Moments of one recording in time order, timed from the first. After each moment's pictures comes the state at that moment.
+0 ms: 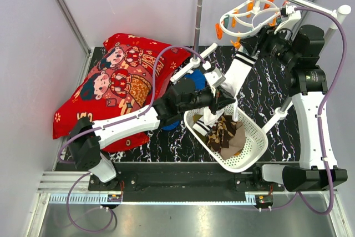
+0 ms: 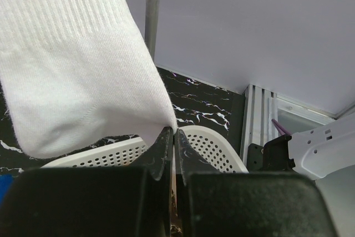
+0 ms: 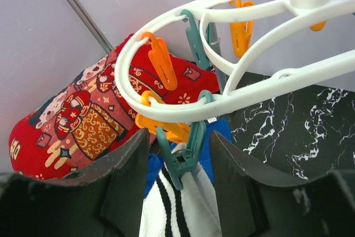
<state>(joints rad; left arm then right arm) -1.03 1.58 1.28 0.28 0.29 -0.21 0.02 1.27 1.63 -0.45 -0.52 0.23</state>
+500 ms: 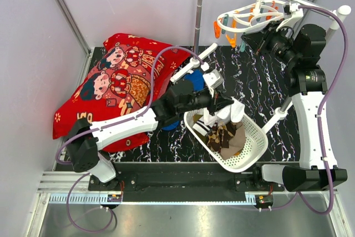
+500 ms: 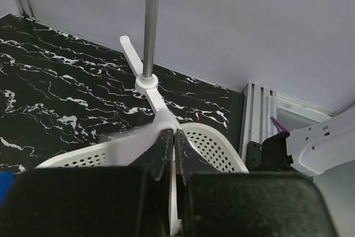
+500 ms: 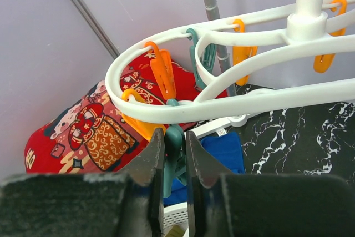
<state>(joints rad) -1.03 1.56 1.26 0.28 0.29 -0.21 0.02 1.27 1.62 -0.36 -0.54 0.30</state>
